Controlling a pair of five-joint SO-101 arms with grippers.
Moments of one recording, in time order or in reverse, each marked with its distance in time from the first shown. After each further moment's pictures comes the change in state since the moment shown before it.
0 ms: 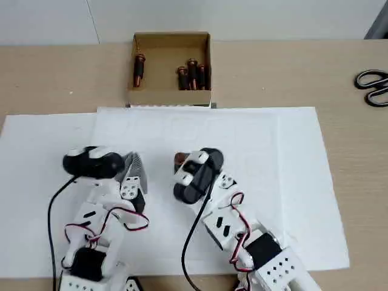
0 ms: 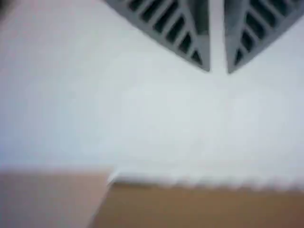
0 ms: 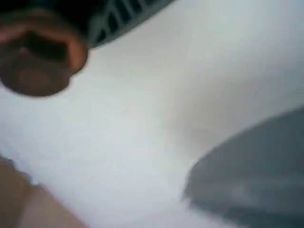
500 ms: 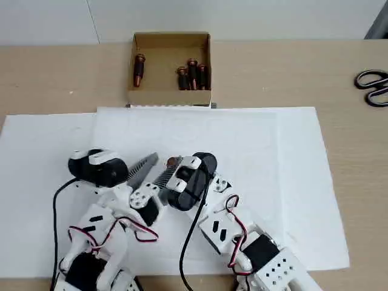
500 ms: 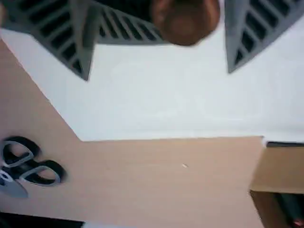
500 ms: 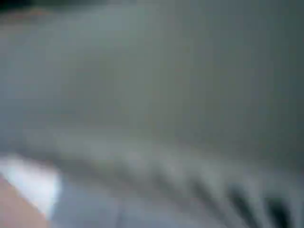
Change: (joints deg) left arm 13.2 0.0 -10.6 0.6 9.3; right arm -4.6 0.0 0.0 0.0 0.0
